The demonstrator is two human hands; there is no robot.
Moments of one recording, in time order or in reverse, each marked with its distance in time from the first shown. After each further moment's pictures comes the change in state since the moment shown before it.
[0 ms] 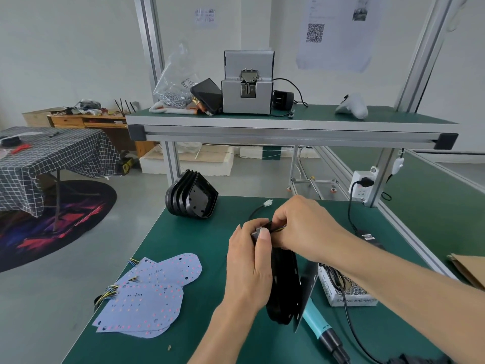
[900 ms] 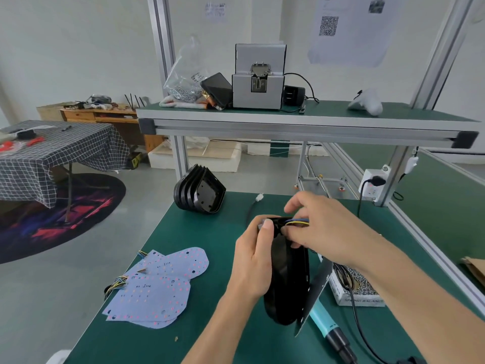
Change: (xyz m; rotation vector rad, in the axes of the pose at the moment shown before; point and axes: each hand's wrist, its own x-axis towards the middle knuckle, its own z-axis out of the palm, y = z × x) left_hand 0.011 -0.005 -0.007 -0.137 -0.119 -0.100; right_hand -0.009 0.024 -0.002 0.219 -0.020 -0.089
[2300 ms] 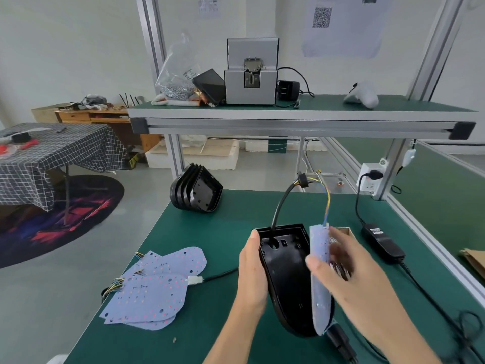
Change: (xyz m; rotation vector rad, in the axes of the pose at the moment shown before) left_hand -0.016 -0.039 0.021 -0.443 0.145 -0.467; right_hand -0.080 0.054 0.048 0.452 0.339 0.170
